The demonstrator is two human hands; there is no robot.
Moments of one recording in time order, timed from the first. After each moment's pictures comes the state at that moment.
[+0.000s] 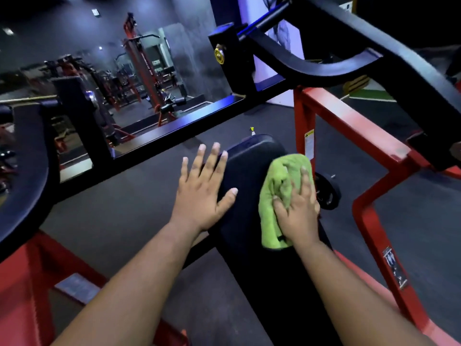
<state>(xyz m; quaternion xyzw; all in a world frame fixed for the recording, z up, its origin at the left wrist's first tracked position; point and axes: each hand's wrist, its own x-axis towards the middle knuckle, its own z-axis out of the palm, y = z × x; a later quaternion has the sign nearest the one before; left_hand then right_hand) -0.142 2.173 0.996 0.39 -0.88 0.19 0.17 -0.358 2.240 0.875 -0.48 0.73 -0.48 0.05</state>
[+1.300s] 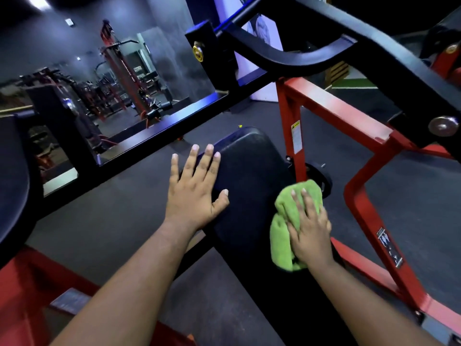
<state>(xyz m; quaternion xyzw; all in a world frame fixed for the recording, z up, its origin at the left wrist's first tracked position) -0.145 2.172 0.989 0.36 -0.87 0.31 0.14 -0.363 2.293 0.809 -0.50 0.76 -0.40 0.03</state>
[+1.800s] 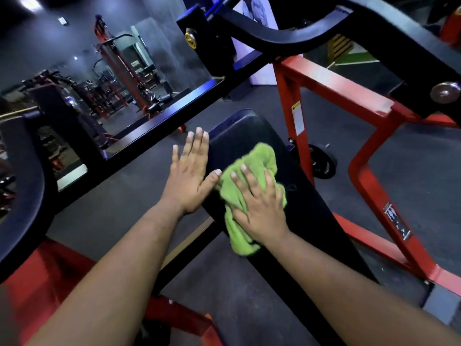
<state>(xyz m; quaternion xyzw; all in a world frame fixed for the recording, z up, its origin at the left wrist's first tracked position) -0.130 2.179 1.013 0.34 -0.93 0.08 0.15 -0.274 2.268 0.860 -0.60 0.69 -0.40 -0.07</state>
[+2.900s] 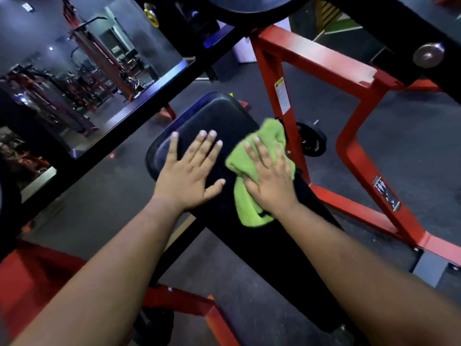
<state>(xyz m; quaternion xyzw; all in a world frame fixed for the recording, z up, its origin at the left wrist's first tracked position) -0.171 2.188 0.979 0.23 -0.90 0.38 0.01 -0.353 2.262 0.834 -0.55 0.72 -0.42 -0.03</state>
